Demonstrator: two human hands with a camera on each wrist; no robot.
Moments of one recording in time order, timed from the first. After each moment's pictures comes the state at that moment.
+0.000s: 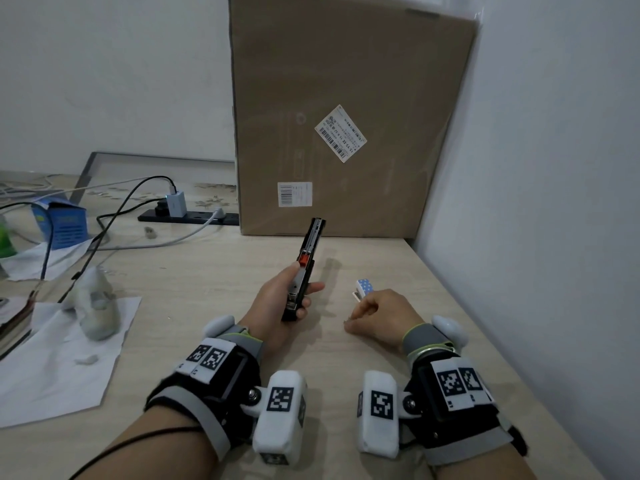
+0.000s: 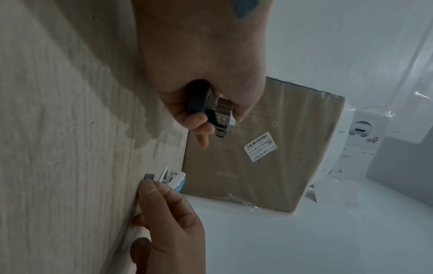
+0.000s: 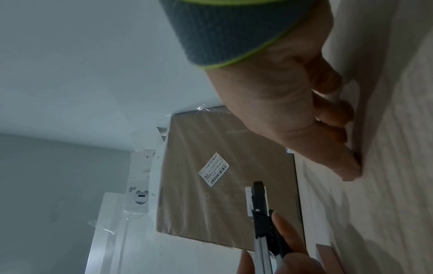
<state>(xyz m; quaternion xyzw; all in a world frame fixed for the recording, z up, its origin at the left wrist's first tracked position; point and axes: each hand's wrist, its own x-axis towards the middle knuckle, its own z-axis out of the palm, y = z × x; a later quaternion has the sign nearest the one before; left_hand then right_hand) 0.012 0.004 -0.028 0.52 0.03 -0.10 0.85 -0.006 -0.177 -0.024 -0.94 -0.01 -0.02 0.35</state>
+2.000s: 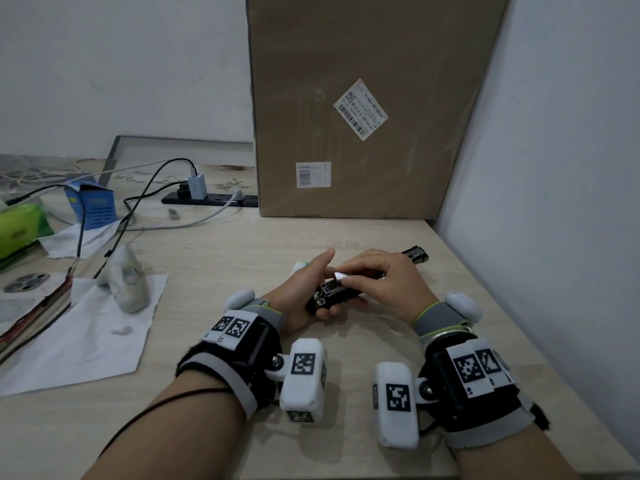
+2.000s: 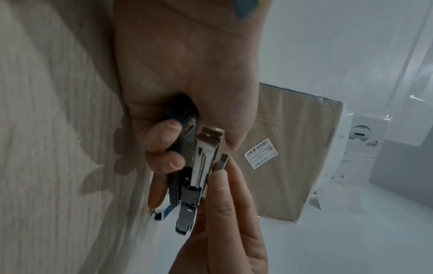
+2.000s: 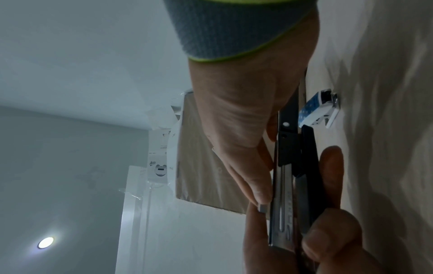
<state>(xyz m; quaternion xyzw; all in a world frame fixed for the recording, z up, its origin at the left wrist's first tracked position) 0.003 0.006 -0.029 0.60 -0.10 -0.26 0.75 -0.014 -0.152 -0.014 -0.82 -0.25 -0.14 0.50</state>
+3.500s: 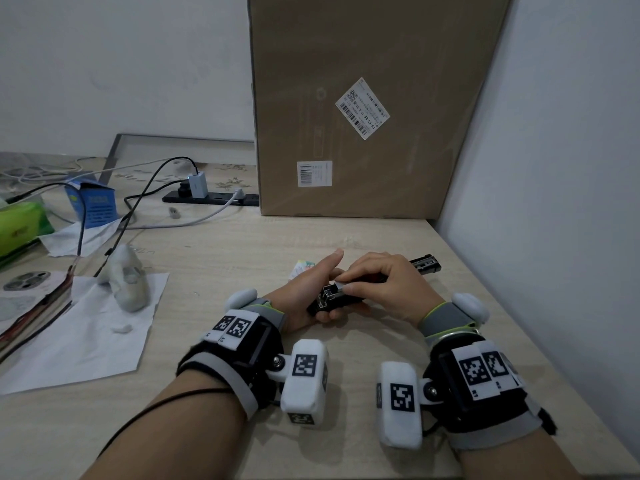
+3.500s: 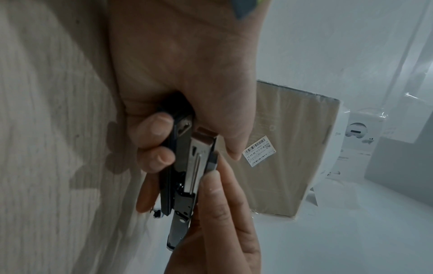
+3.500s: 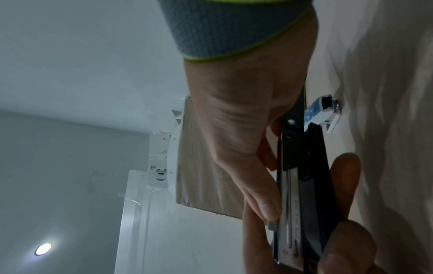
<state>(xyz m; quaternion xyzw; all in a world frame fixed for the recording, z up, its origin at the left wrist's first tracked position) -0.001 0.005 -0.025 0.64 -0.12 -0.27 0.71 -0.015 -0.155 -0.010 -0.84 -0.26 -0.10 0.47</state>
